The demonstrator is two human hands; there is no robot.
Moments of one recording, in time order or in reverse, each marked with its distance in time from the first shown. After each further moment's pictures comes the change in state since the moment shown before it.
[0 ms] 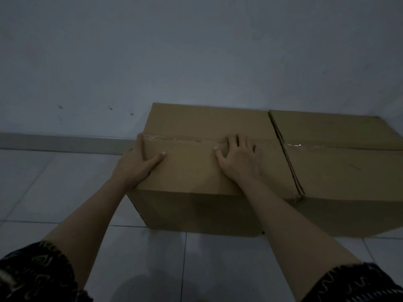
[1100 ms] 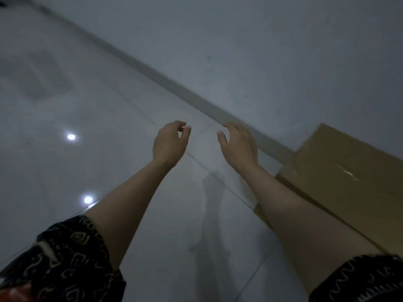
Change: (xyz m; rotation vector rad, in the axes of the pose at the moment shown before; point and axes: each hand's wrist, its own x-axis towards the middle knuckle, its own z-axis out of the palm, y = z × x) left_hand -0.206 -0.119 -0.177 -0.053 0.745 -0.370; right_hand -0.139 -0.297 -0.050 0.499 -0.222 -0.752
